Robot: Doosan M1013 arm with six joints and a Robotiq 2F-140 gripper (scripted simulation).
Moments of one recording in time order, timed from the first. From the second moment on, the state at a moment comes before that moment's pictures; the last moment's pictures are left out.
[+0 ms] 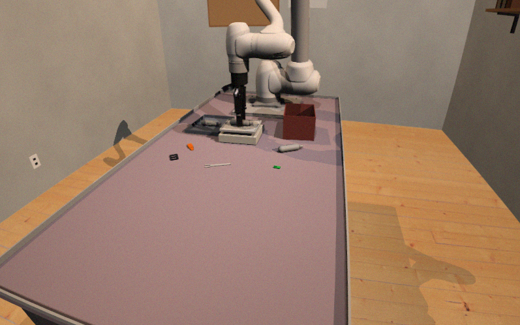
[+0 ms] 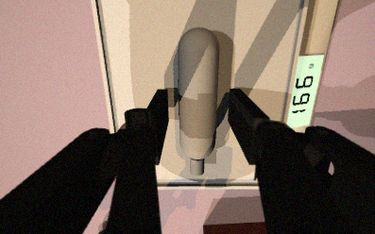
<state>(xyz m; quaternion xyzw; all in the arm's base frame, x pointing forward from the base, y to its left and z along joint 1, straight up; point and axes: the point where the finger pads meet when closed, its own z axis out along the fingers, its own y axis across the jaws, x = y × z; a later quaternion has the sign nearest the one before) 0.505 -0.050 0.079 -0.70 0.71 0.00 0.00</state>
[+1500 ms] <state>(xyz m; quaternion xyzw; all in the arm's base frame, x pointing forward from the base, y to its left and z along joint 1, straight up) 0.503 -0.050 0.187 -0.69 0.72 0.00 0.00</state>
